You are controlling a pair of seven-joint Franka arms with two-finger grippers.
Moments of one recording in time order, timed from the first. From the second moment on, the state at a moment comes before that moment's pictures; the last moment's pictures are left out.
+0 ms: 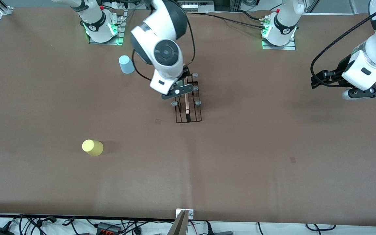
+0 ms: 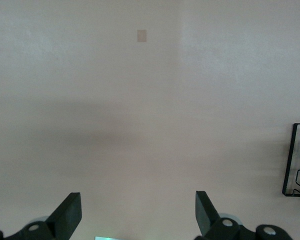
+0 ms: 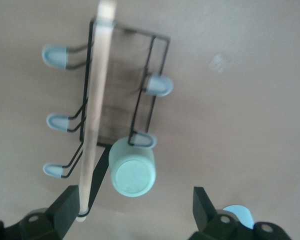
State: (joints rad) left arm 0.04 0.03 -0.13 -1.64 0.00 1.56 -0.20; right arm 0.71 0.46 0.01 -1.43 0.13 1.70 0.41
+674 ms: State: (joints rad) left arm 0.06 0.03 -0.11 -1.63 0.00 1.56 -0.13; right arm 0.57 0.43 -0.29 -1.43 0.06 1.75 0.39
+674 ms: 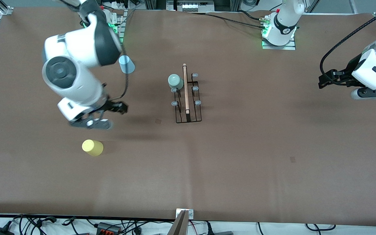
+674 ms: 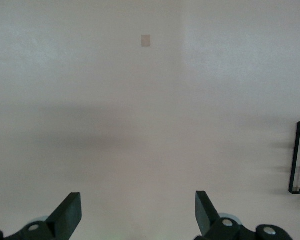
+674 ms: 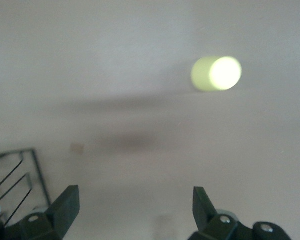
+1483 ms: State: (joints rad) left arm 0.11 0.03 -0.12 -1.62 -0.01 1.57 -0.12; right arm 0.36 0.67 -0.29 -1.43 0.03 2.03 0.32
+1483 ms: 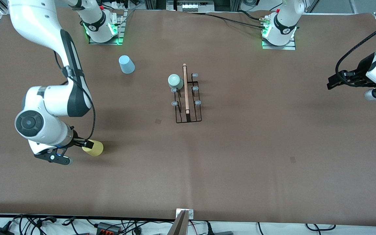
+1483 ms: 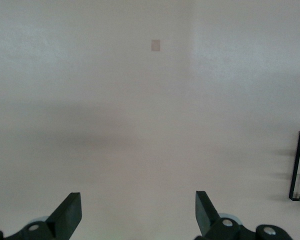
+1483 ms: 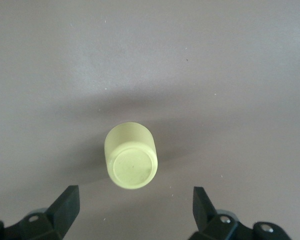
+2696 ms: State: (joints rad) left arm 0.11 0.03 -0.12 -1.62 -0.01 1.57 -0.12; right arm 0.29 0.77 -0.28 -1.43 0.23 2.10 0.06
